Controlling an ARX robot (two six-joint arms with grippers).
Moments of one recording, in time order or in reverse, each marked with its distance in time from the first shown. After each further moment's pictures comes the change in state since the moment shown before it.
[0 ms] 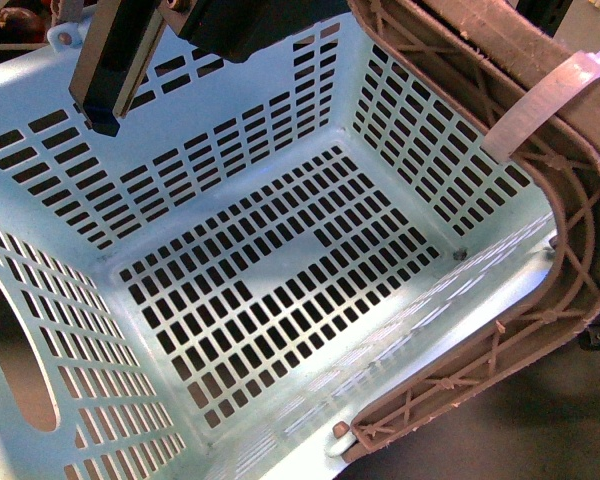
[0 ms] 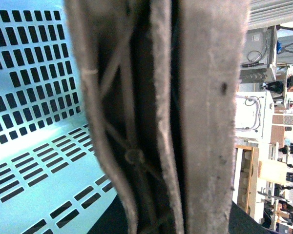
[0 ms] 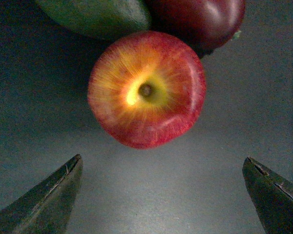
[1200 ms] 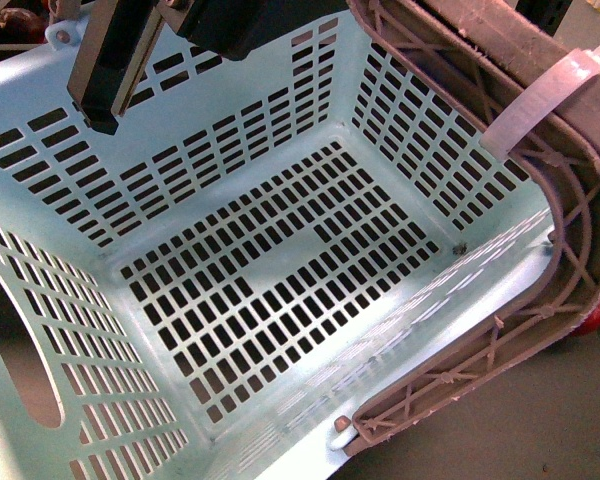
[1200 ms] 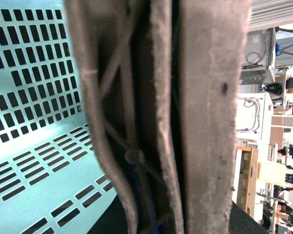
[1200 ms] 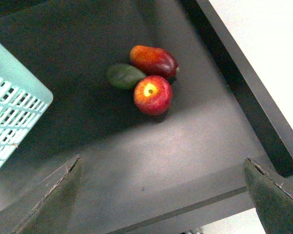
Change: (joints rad) left arm 0.000 0.000 0.000 0.000 -0.003 -0.002; right arm -0.085 -1.751 -0.566 -0.790 -0.085 0.349
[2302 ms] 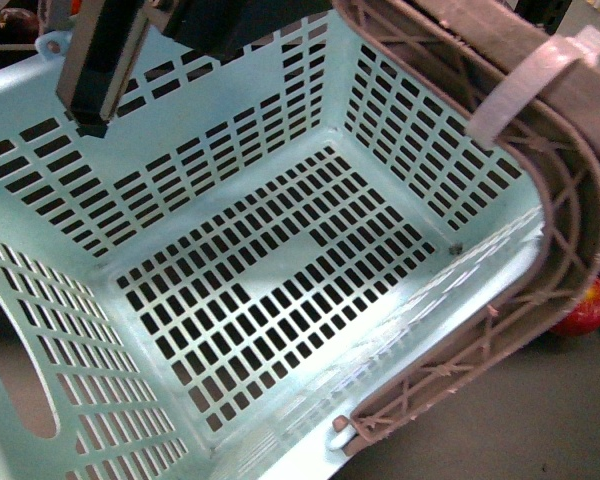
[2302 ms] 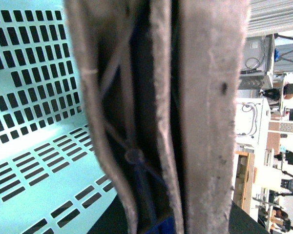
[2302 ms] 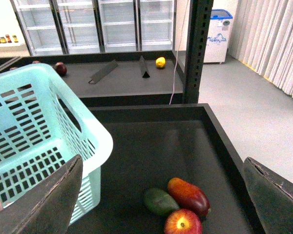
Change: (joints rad) left arm 0.016 -0.003 -0.003 0.000 -0.001 -0.023; right arm 0.235 -0.472 -0.175 0.323 0.036 -0.099
